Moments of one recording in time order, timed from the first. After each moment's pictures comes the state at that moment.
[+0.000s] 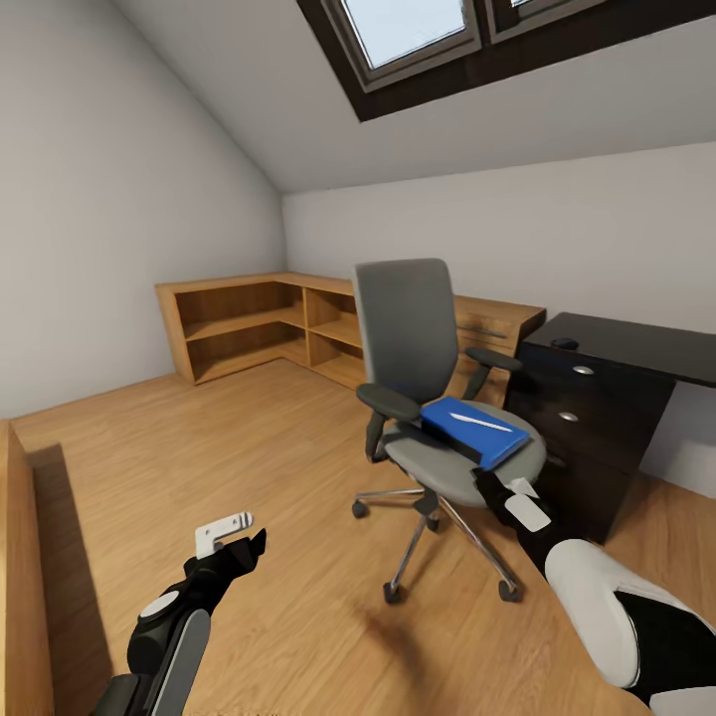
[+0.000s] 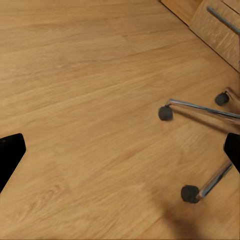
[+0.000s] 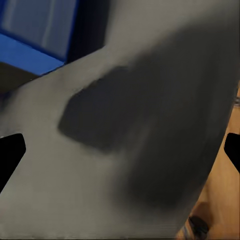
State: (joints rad) left arm -0.15 -0.09 -0.01 -1.59 0.31 0.57 0.28; right arm -0.94 -0.07 -0.23 -0.20 -0.79 0.08 -0.06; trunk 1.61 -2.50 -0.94
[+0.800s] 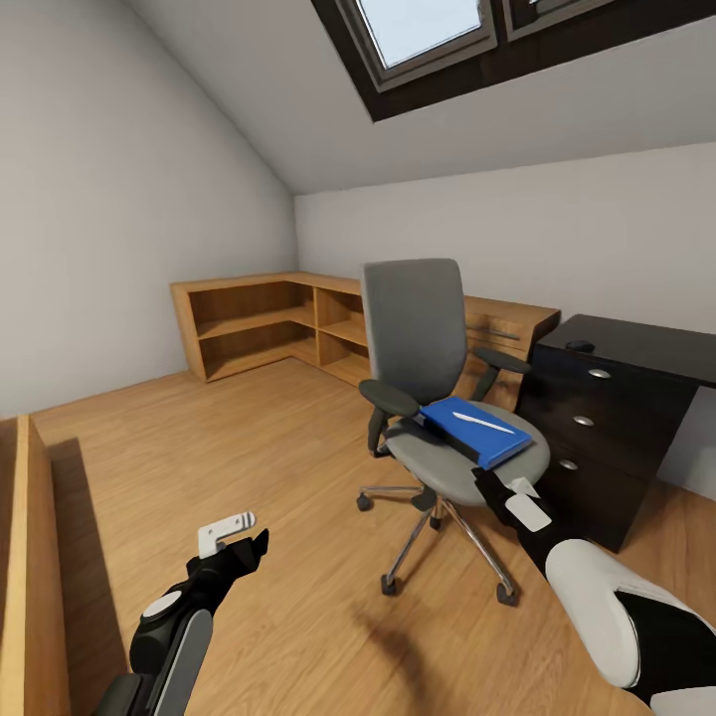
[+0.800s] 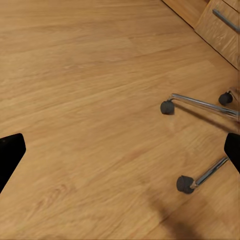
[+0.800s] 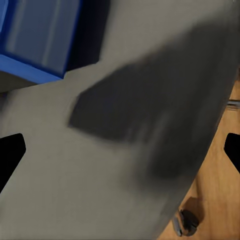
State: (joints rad) left arm -0.15 -0.09 -0.02 -1.58 0.31 0.57 0.28; right arm -0.94 -0.07 -0.23 -0.20 -0.79 0.08 -0.06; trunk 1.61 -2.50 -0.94
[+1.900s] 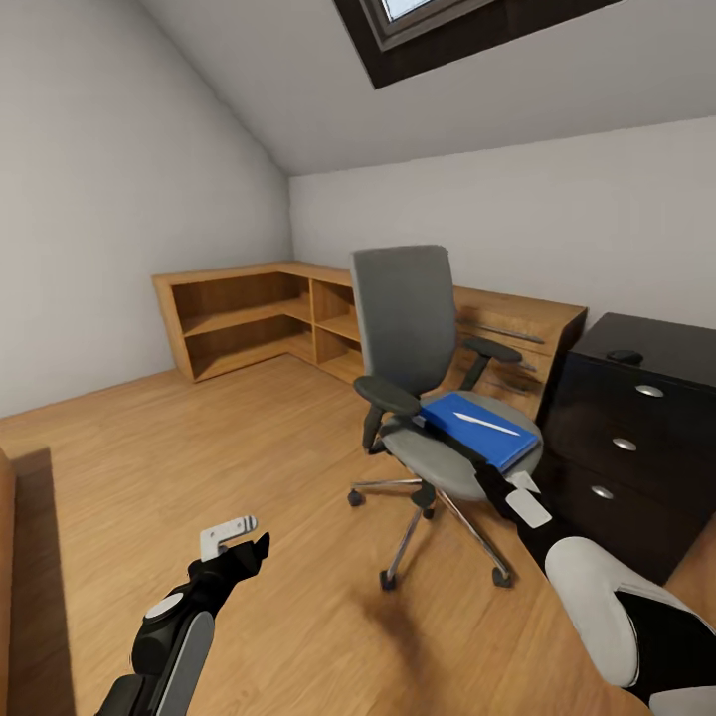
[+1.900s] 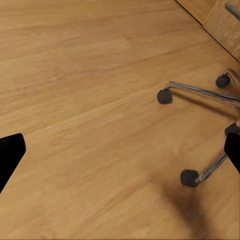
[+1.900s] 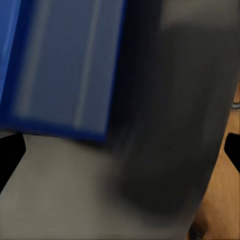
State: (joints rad) left arm -0.15 -0.09 -0.02 -1.57 0.31 0.57 0.27; right arm -0.94 -0.07 -0.23 -0.24 -0.79 0.08 -0.06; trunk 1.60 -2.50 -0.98
